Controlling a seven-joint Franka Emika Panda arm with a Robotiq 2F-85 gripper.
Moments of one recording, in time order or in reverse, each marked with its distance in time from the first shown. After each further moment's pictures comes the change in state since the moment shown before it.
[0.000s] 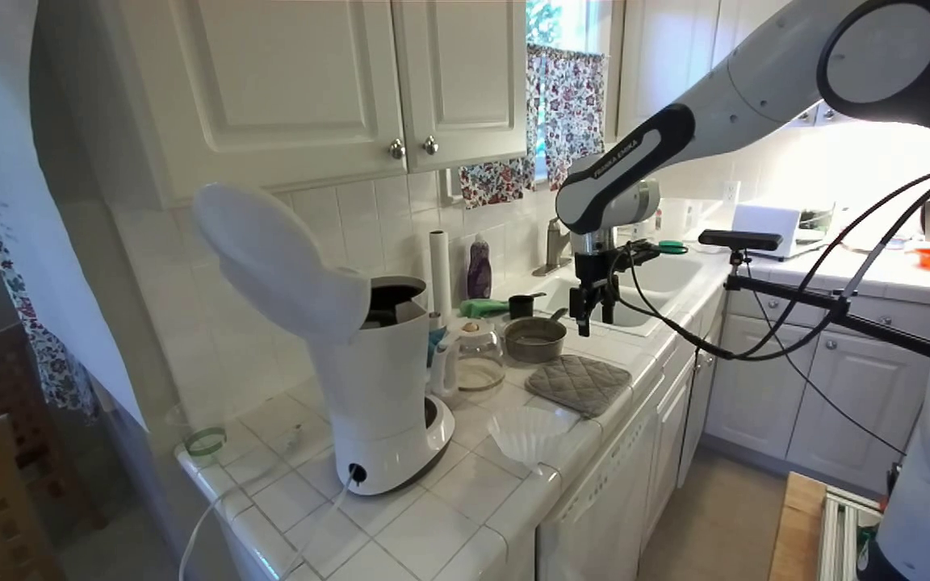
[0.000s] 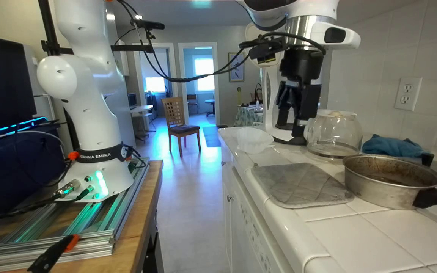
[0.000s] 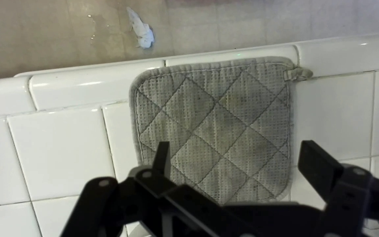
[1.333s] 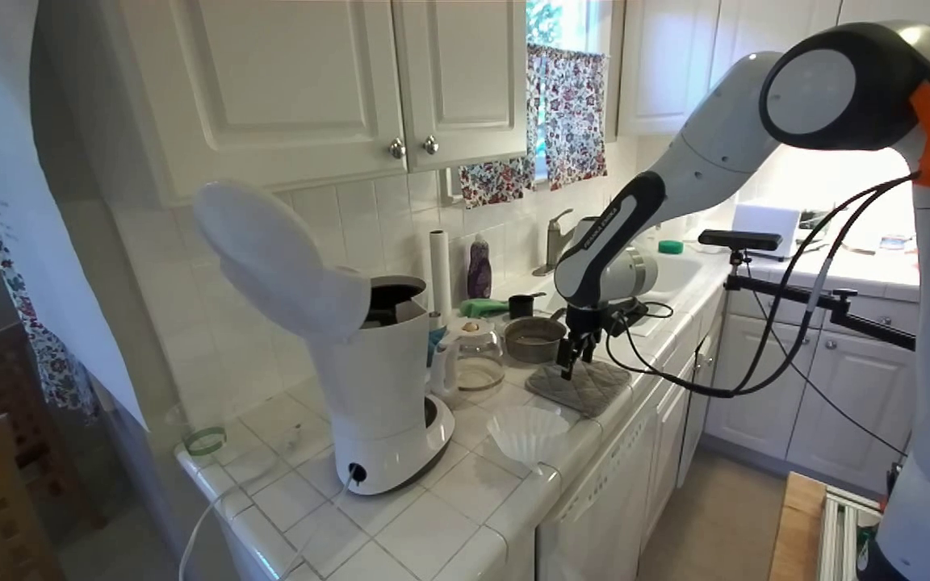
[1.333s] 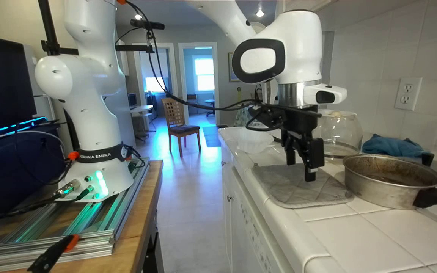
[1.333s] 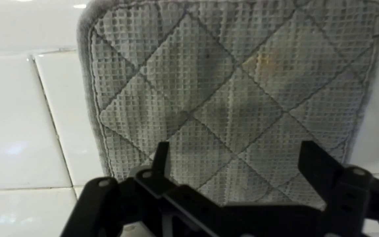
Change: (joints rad) arm -0.079 0.148 0.115 -0.167 0.098 0.527 -0.124
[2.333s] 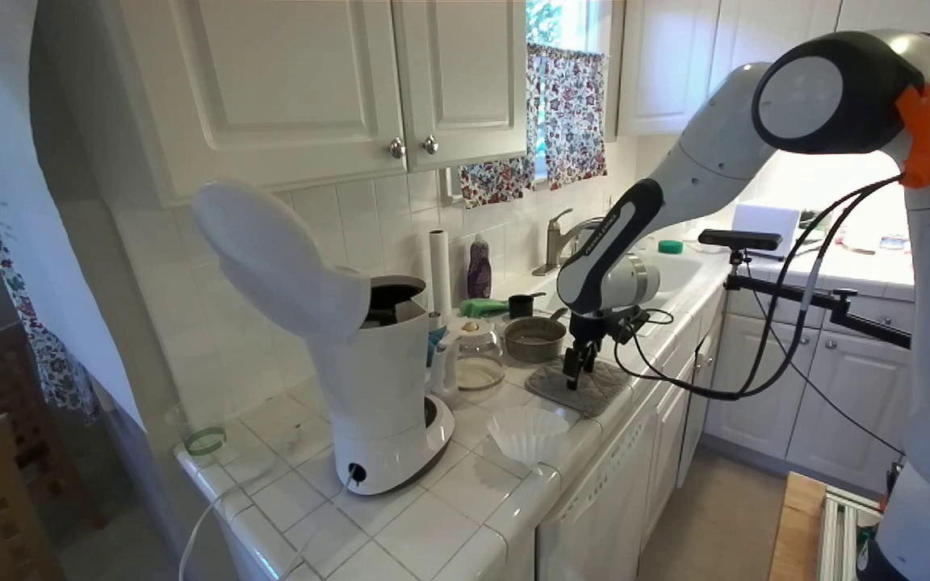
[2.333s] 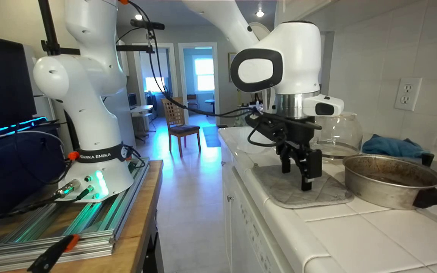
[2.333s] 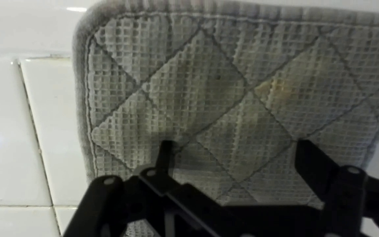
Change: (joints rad) arm -0.061 0.032 0.051 -0.006 0.025 0.009 -0.121
